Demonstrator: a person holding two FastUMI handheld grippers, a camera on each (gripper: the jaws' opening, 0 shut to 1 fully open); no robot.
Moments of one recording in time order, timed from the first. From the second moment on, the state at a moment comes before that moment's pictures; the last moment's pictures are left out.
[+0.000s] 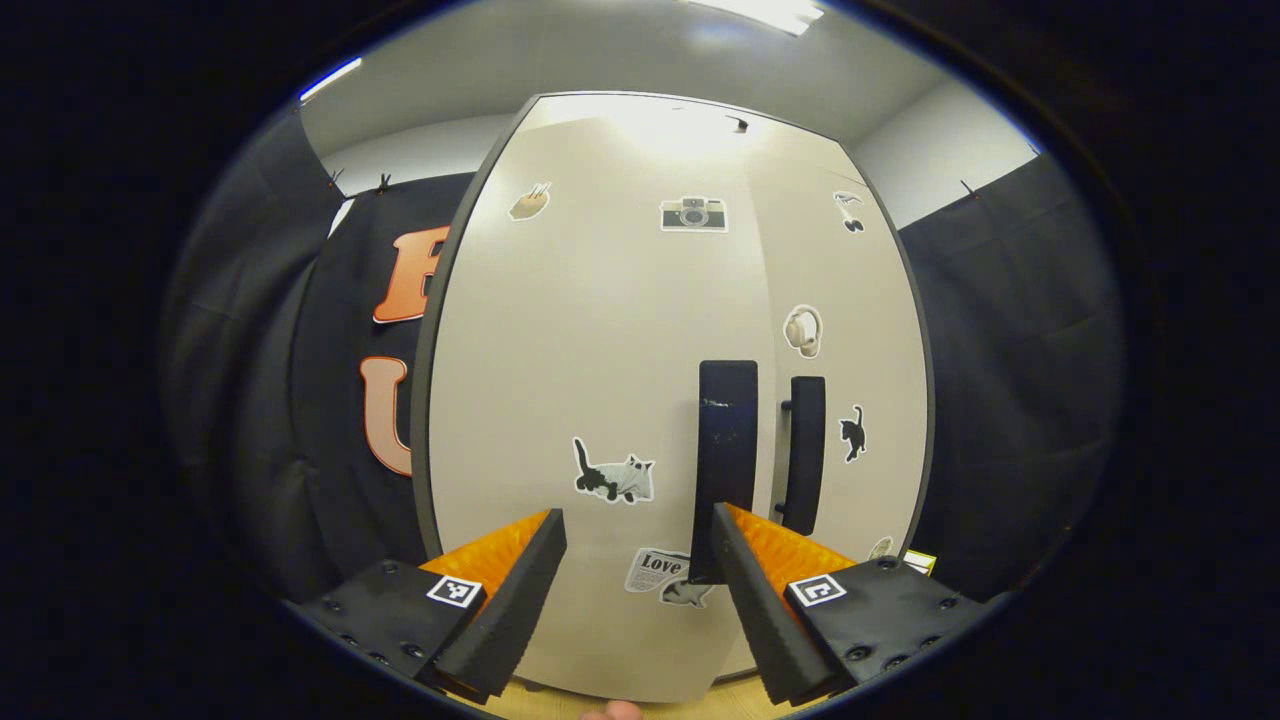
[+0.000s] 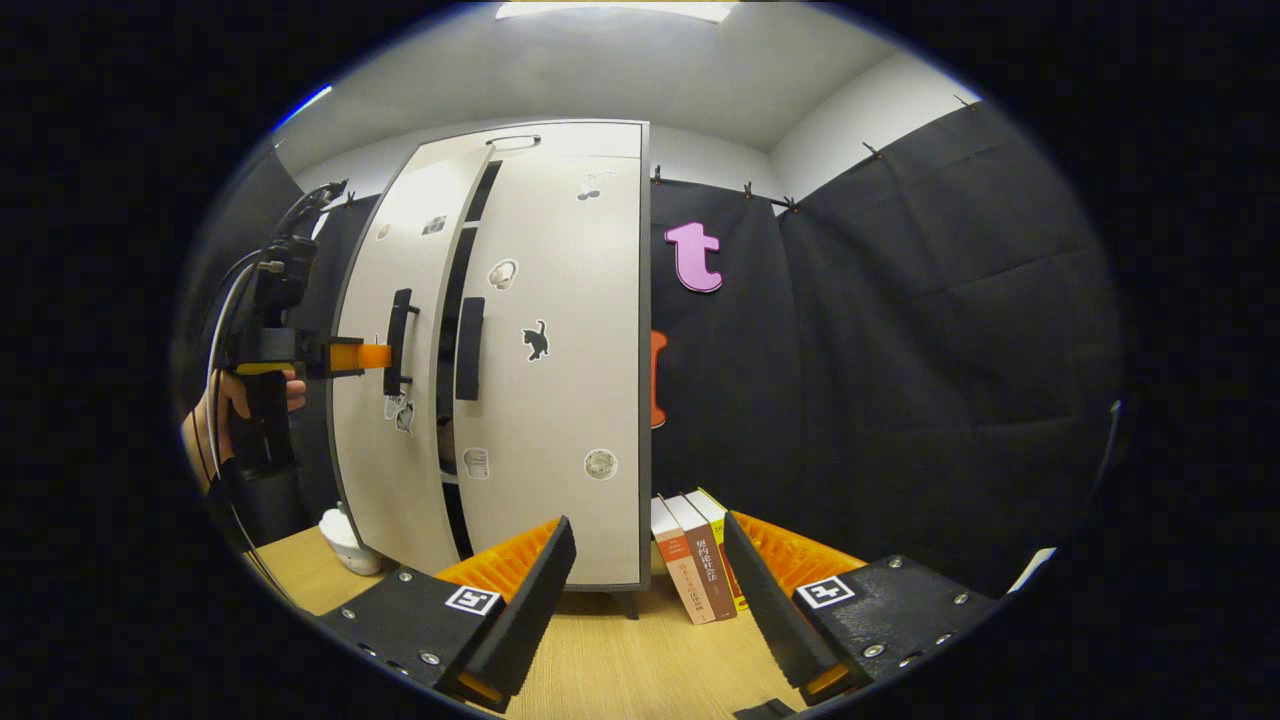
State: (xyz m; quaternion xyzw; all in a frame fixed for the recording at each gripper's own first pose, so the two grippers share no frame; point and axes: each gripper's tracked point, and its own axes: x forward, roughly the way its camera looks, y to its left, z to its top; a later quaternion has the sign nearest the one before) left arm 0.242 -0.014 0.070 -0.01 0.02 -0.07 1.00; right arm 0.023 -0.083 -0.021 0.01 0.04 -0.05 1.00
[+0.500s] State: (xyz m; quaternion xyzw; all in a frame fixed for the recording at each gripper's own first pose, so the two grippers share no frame) left arm 0.245 -0.022 0.071 0.00 0.02 -0.06 1.00; right arm 0.033 -0.095 -0.022 0.02 0.04 -0.07 1.00
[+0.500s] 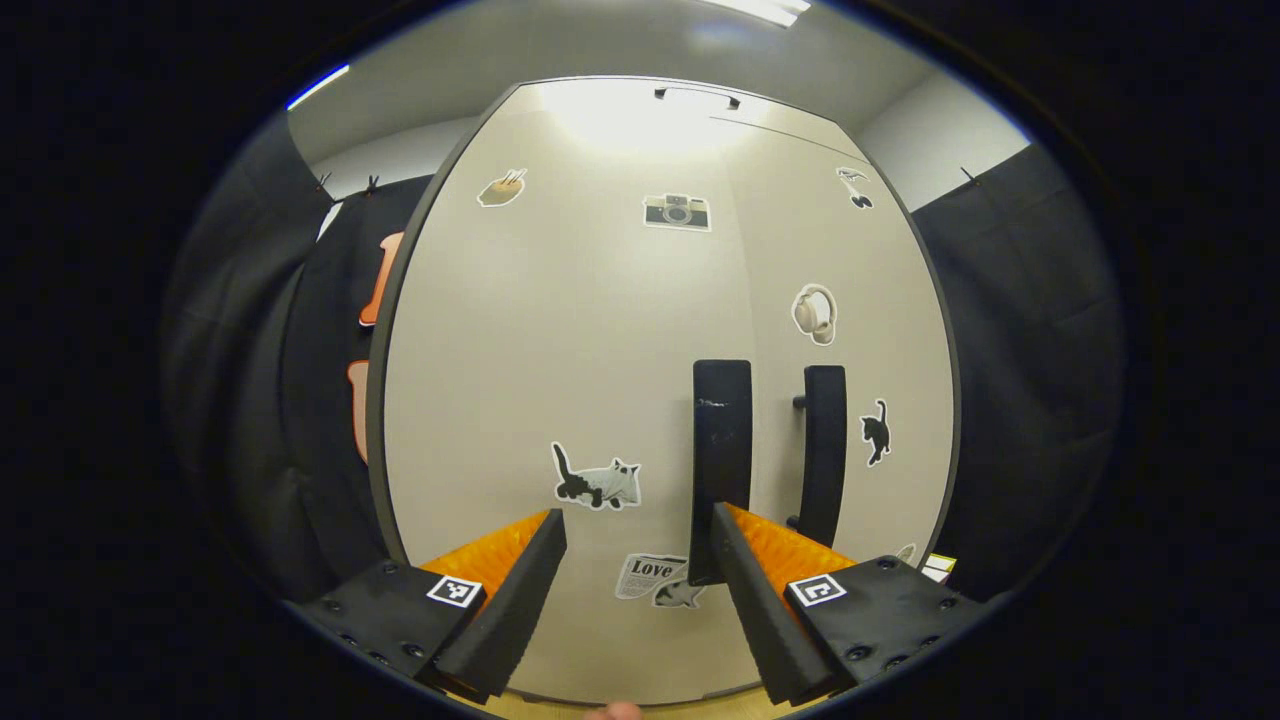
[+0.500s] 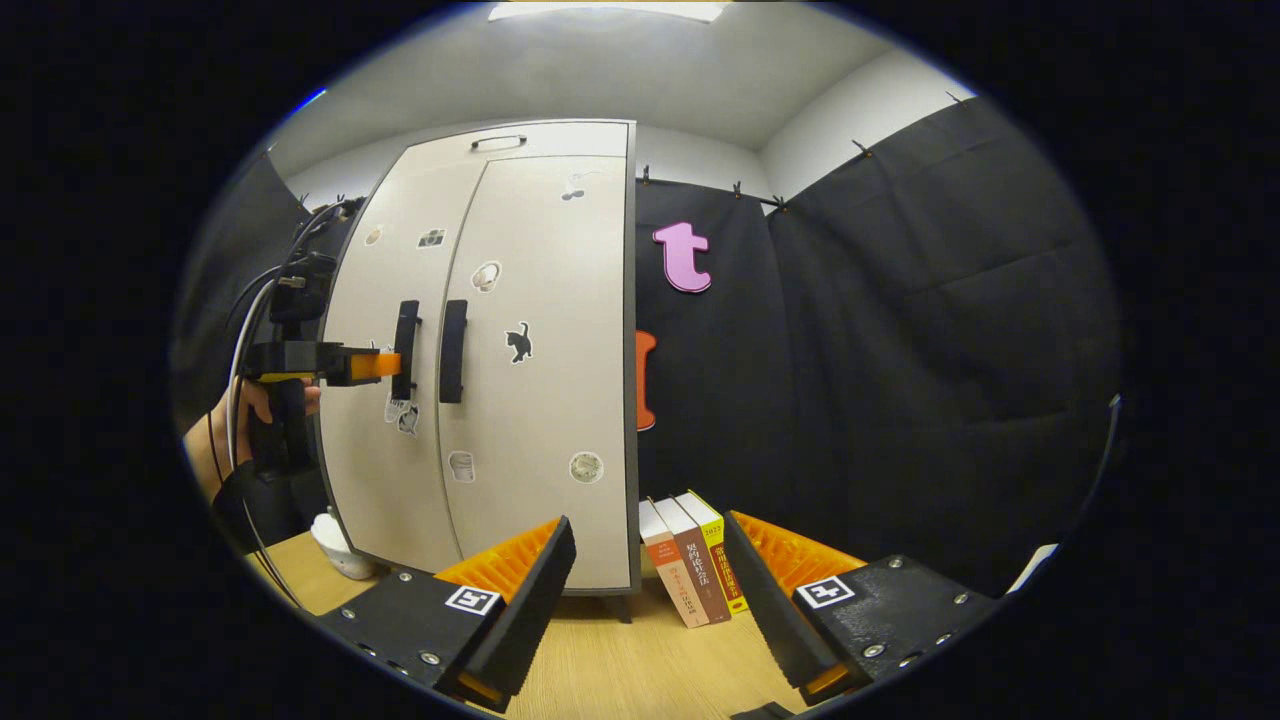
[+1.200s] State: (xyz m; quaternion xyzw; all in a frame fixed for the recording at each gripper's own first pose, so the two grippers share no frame) left arm 0.140 0.009 0.083 -0.01 0.01 -0.05 1.00; right arm 0.046 -0.053 -0.018 0.03 0.03 -0.01 1.00
